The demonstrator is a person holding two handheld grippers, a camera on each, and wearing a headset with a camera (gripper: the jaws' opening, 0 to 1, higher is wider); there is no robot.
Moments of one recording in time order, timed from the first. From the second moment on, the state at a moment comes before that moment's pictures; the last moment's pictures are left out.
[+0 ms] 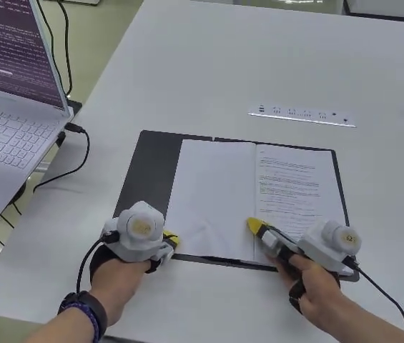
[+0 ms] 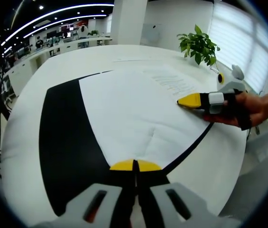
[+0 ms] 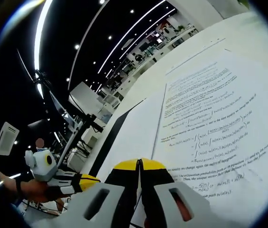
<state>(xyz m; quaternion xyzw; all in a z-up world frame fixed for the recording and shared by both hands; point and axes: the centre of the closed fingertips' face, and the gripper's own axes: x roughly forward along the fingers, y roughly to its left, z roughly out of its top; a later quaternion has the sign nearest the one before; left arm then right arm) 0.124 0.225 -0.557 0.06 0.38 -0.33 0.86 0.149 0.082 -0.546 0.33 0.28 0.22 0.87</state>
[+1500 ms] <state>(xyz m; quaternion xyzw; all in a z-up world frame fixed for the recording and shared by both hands) 0.125 0.224 -0.559 0.08 0.41 -0.29 0.86 0.088 0.088 -0.549 0.30 0.31 0.17 0.88</state>
